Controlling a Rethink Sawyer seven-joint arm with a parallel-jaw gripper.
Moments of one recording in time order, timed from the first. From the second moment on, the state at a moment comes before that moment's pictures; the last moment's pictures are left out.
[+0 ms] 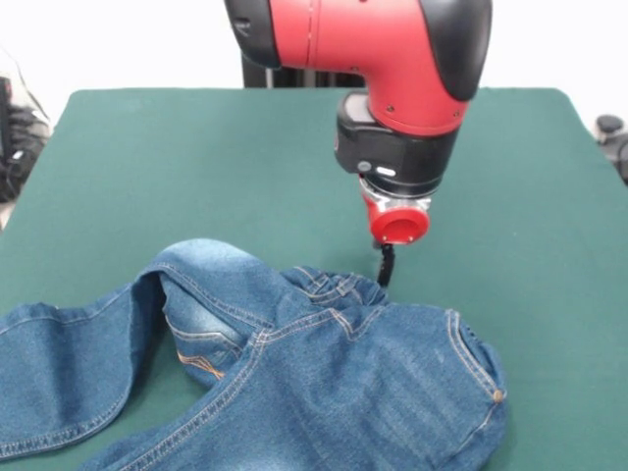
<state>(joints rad) -0.10 -0.33 0.00 1.33 -0.12 0.62 0.15</state>
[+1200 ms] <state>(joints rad) -0.10 -0.41 0.00 1.28 -0.12 0.70 0.15</state>
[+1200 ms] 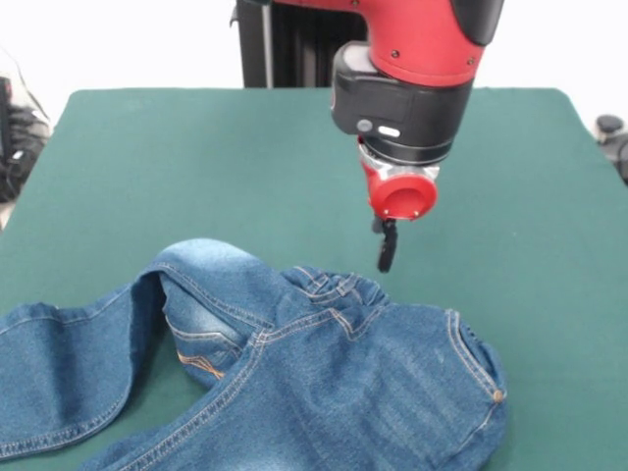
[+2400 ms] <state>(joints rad) -0.10 -0.38 0.00 1.21 -0.13 0.70 0.15</state>
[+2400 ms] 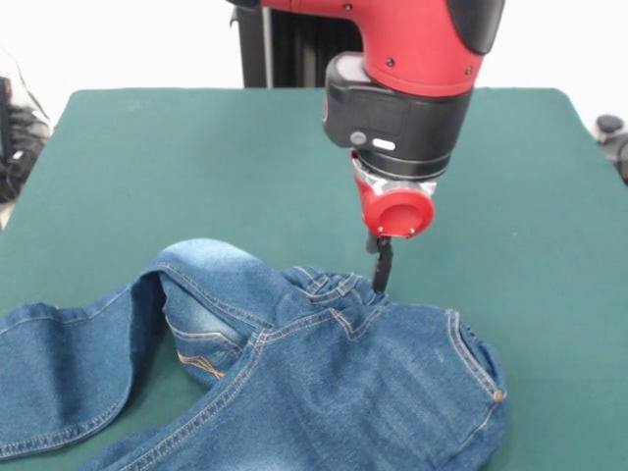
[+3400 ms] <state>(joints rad) -0.06 -0.27 -0.08 1.15 -0.13 0.70 0.15</state>
